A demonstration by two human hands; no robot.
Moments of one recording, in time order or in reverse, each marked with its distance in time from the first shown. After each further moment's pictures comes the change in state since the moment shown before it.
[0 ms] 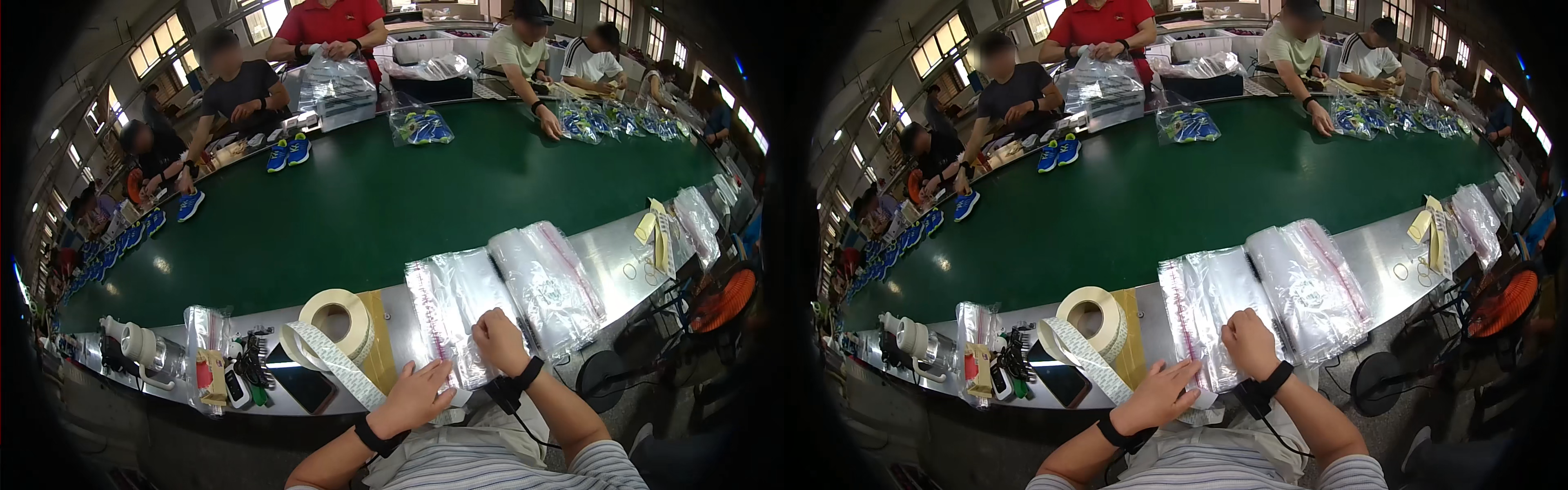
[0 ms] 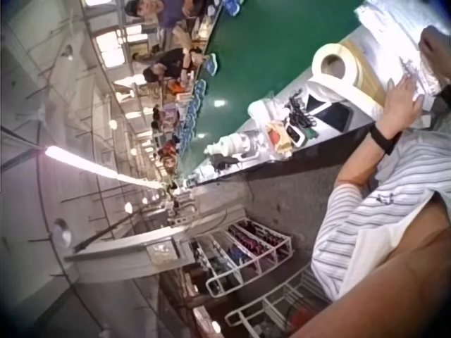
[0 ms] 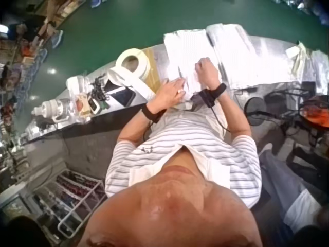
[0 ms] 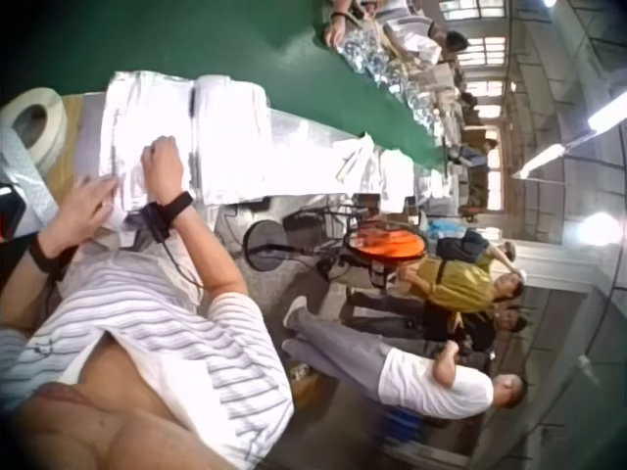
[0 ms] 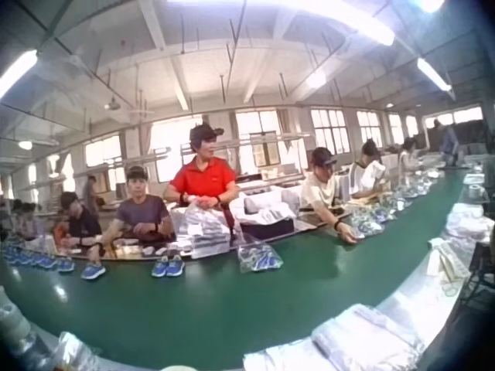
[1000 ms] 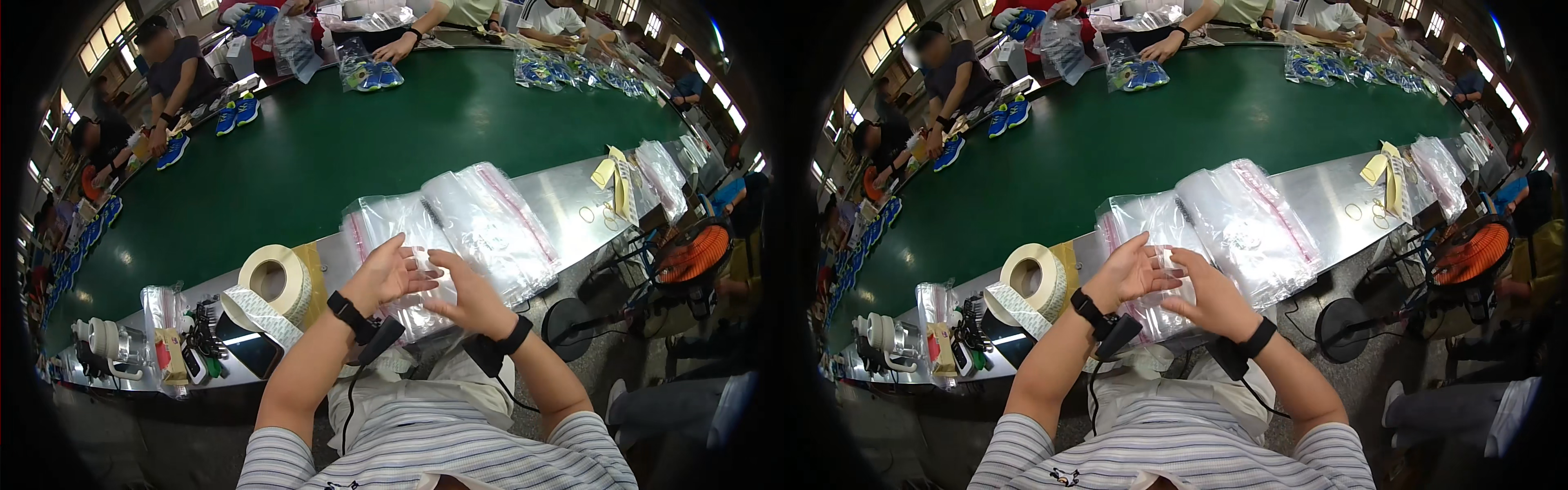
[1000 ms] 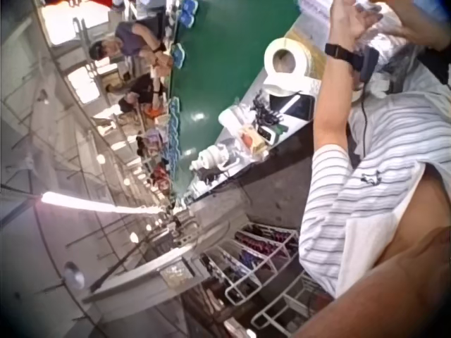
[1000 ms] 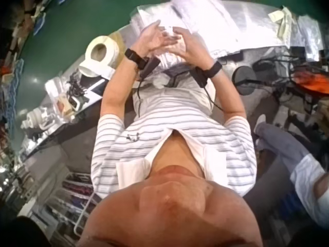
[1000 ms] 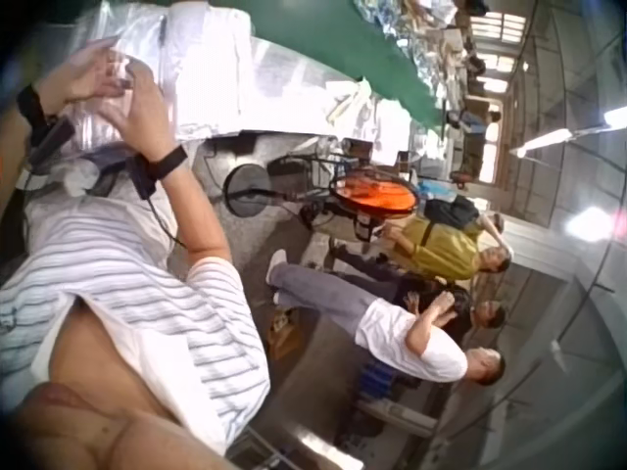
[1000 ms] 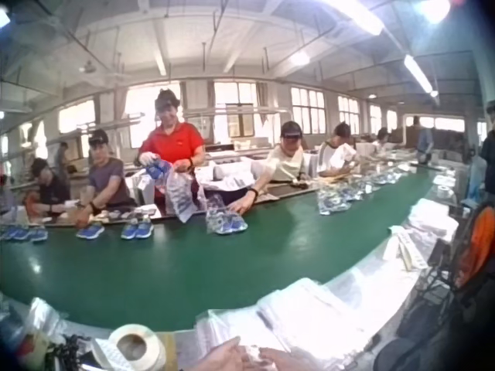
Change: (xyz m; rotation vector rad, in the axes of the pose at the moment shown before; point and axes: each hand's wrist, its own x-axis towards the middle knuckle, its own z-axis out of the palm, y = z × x) left_hand 0.140 -0.012 -0.010 -1.901 -0.227 -0.538; right_hand -0.023 0.001 -0.065 0.320 -0.151 -0.283
